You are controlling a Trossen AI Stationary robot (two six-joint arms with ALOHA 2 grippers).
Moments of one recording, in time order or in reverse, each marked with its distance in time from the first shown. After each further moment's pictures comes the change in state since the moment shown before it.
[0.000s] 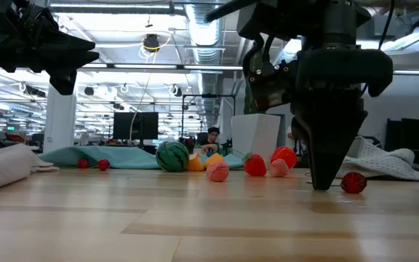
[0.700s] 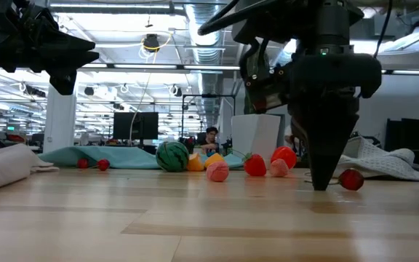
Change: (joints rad) left arm 0.000 0.000 0.000 0.000 0.000 0.000; right arm -0.010 0.013 0.053 -0.077 -0.007 0.001
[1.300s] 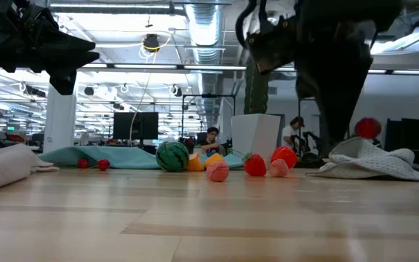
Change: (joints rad) left arm 0.000 0.000 0.000 0.000 -0.007 -0.002; right arm 0.044 -0.004 0.216 -0.332 0.017 0.057
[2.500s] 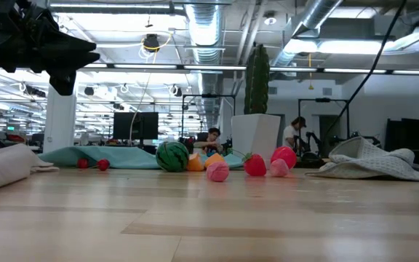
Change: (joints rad) left arm 0.000 0.000 0.000 0.000 -0.017 -0.010; right arm 0.400 -0.003 0.169 -0.085 0.028 0.703
